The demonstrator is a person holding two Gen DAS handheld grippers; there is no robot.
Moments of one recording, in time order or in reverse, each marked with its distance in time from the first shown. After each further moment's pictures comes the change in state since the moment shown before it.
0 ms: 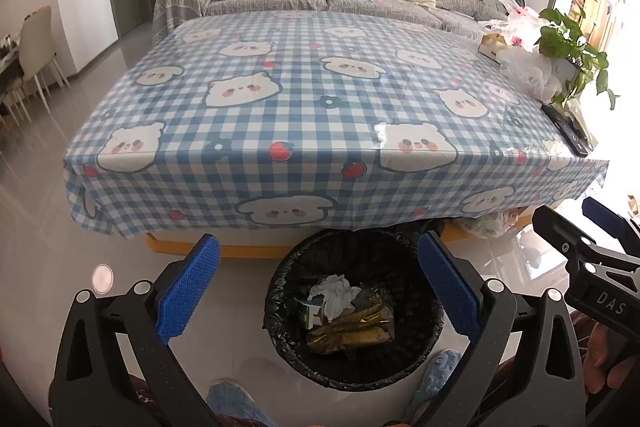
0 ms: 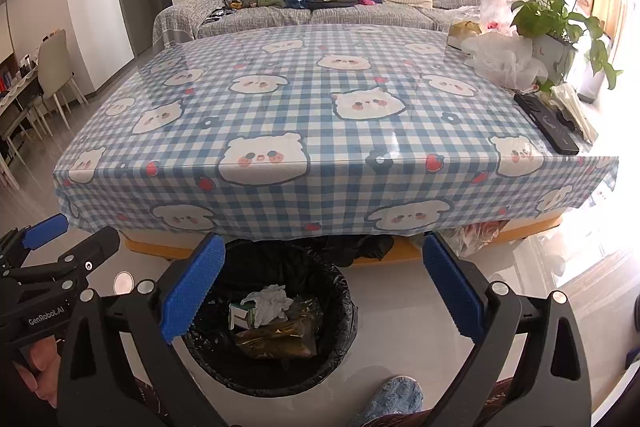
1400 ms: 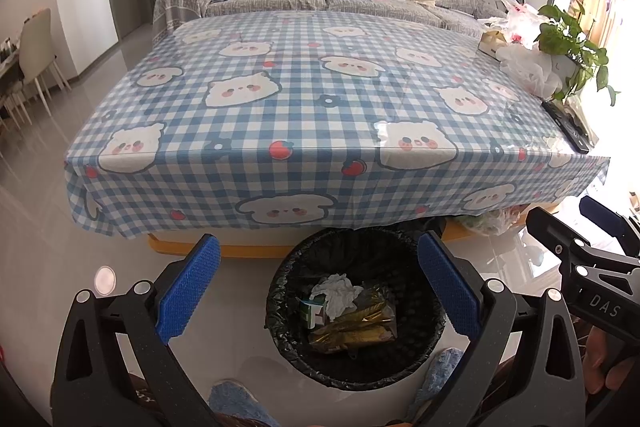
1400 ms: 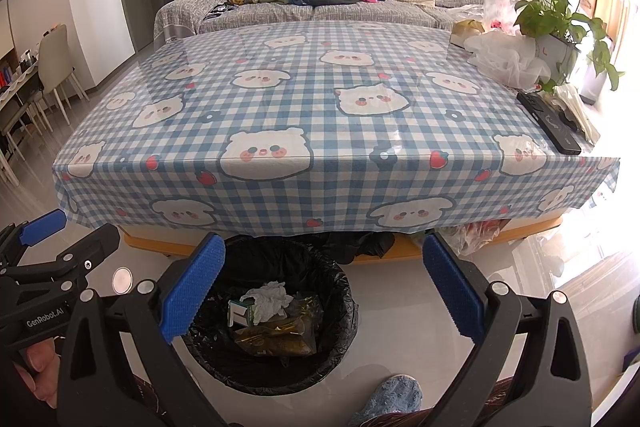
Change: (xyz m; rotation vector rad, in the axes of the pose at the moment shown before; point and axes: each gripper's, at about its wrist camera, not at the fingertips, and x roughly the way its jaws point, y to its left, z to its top) left arm 0.000 -0.002 -0.003 0.009 -0.003 0.006; right arm 0.002 0.003 -0.001 -0.009 0.009 0.000
